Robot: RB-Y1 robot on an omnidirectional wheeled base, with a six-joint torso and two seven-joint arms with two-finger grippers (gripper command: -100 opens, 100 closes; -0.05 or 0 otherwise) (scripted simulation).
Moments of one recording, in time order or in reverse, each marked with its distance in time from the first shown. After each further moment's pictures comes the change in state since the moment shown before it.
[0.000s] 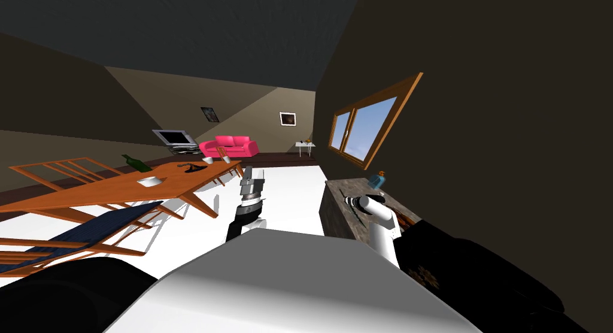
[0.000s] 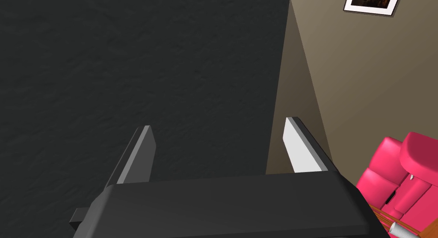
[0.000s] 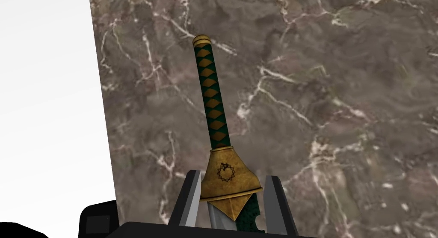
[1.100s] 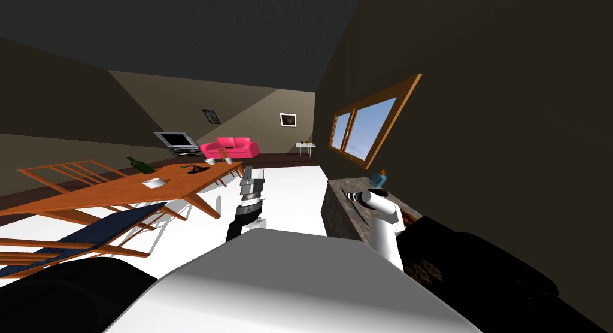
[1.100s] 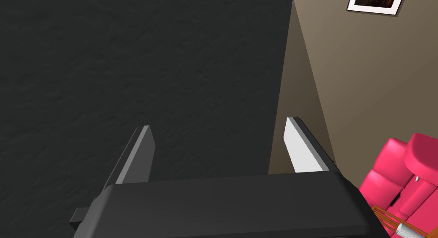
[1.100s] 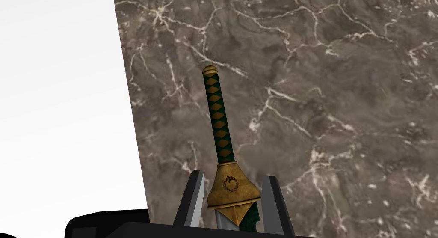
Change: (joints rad) left arm 0.000 0.000 0.000 0.000 0.000 0.000 0.000; right arm -0.054 -0.052 0.002 -0.048 0.026 0.062 -0.027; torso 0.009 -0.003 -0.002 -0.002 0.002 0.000
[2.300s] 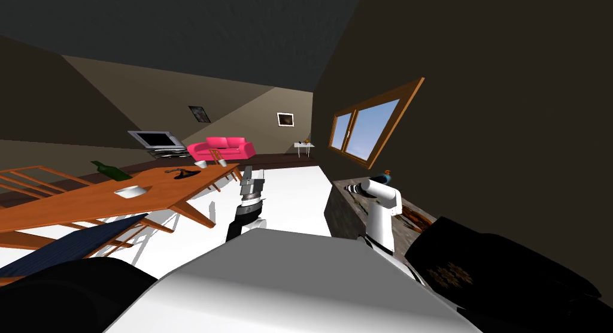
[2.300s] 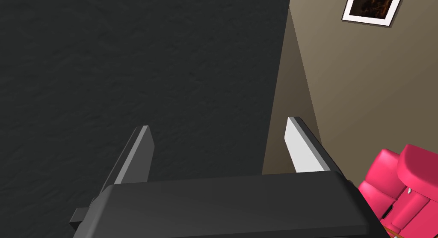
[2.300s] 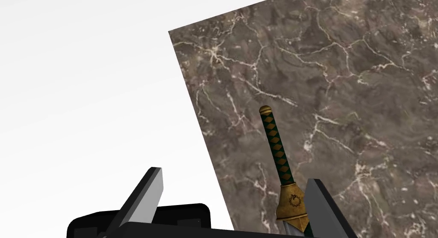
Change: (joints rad) left arm 0.000 0.000 0.000 0.000 0.000 0.000 0.000; right arm -0.175 -0.037 -0.010 -0.036 0.110 0.210 -0.051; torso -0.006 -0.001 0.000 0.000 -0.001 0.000
